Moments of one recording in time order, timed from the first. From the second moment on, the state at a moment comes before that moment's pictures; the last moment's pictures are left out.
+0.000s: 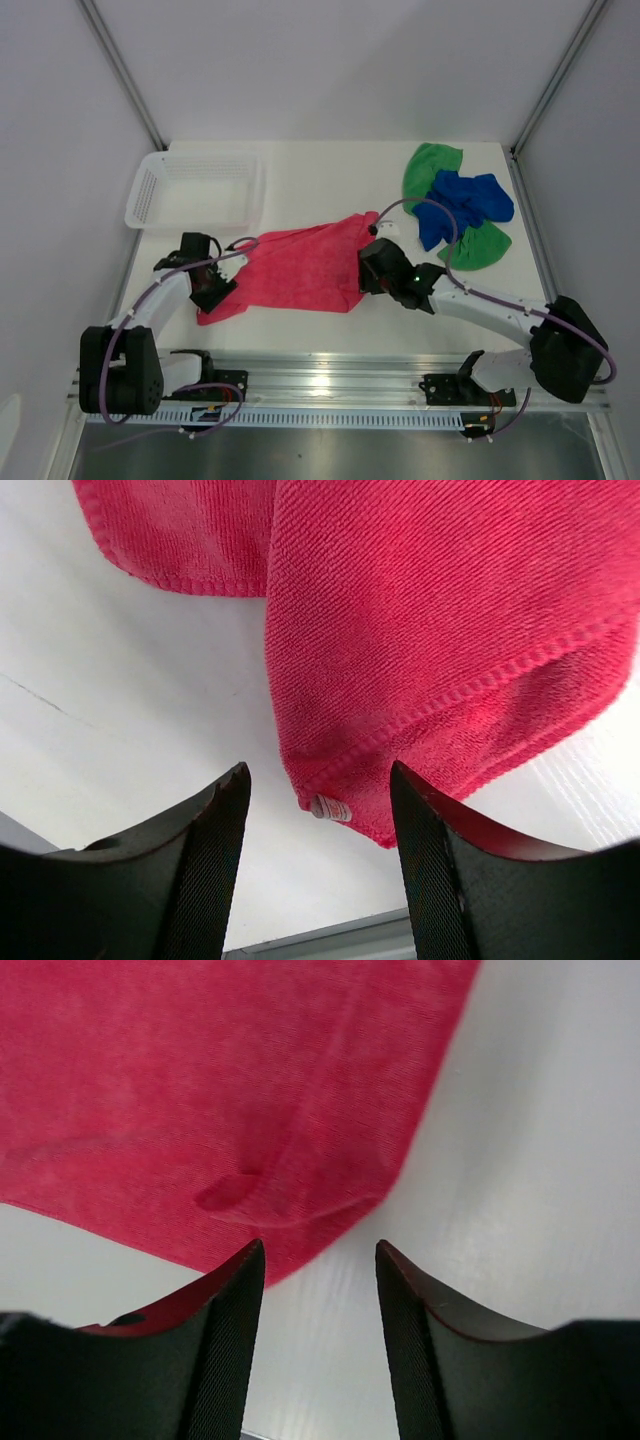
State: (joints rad) left arm -0.02 1.18 0.60 -0.67 0.01 0.74; right arm 0.86 1.28 0.78 -0.33 0.33 0.60
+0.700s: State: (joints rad) left arm 0.01 1.26 0.60 -0.63 0.03 0.73; right arm 0.91 1.67 0.95 -0.21 0.26 0.60
